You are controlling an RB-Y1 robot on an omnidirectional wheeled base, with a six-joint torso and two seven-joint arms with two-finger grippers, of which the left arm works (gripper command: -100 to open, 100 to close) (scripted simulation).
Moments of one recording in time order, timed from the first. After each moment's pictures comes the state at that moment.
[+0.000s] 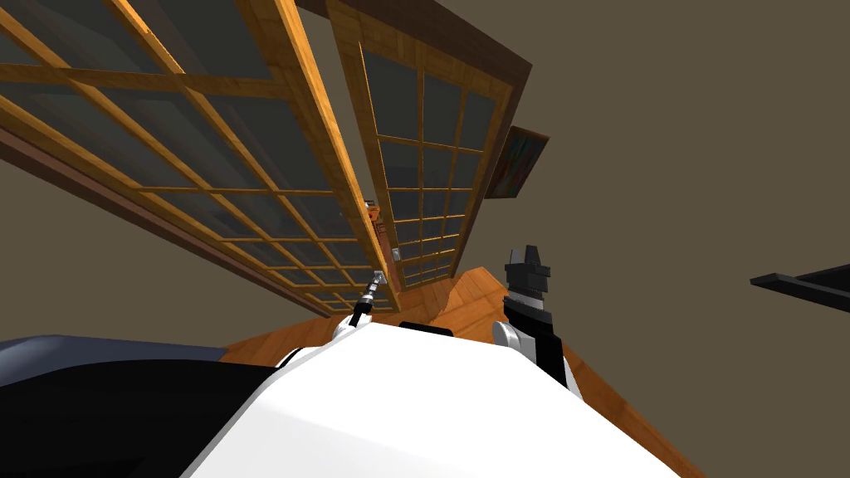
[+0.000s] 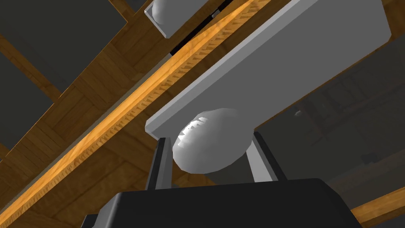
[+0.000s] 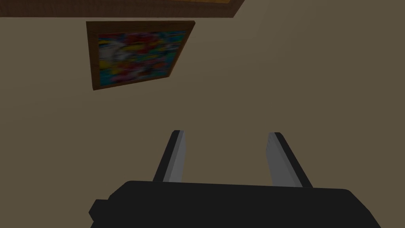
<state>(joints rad) -0.06 0.25 0.19 -0.56 0.00 -0.93 -0.44</state>
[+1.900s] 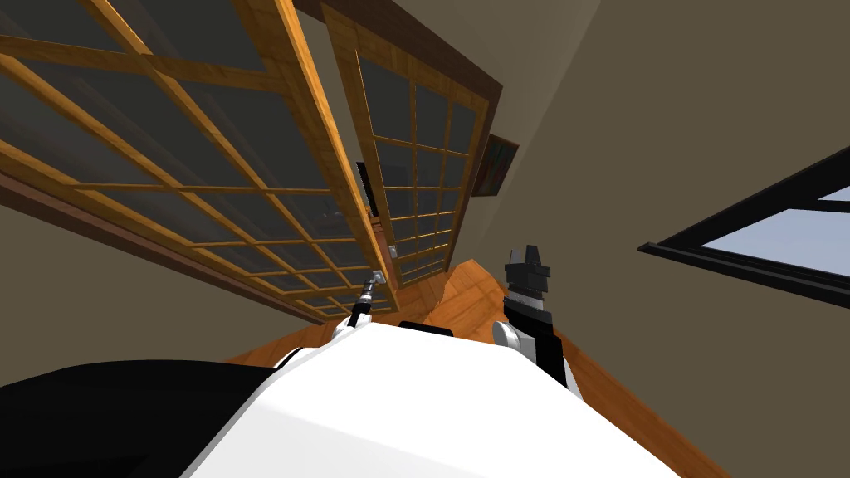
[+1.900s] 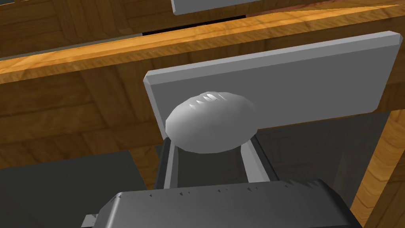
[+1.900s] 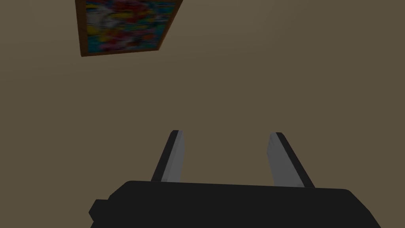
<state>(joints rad) -0.04 0.27 0.12 -0.57 0.18 -0.92 0.02</state>
